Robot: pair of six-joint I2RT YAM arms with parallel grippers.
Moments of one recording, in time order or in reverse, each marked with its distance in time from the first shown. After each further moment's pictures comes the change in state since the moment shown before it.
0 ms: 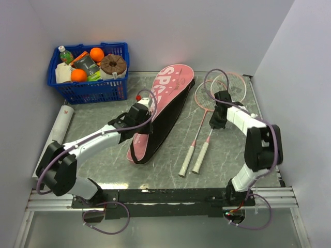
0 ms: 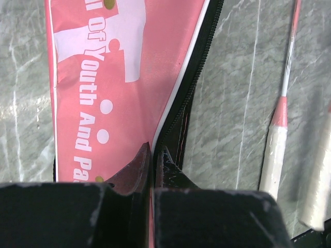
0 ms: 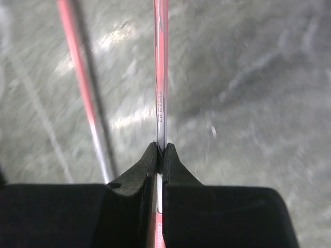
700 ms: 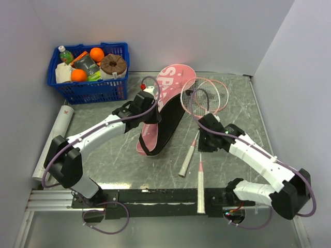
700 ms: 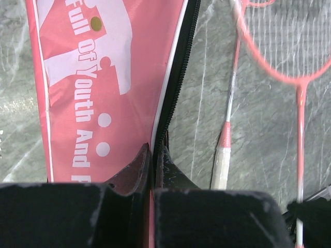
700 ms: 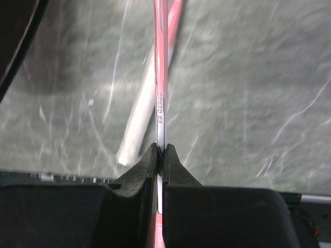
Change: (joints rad) left arm -0.001 0.116 0.251 -0.078 0.055 -0.082; right arm 0.489 -0.554 -0.171 -0.334 0.035 0.122
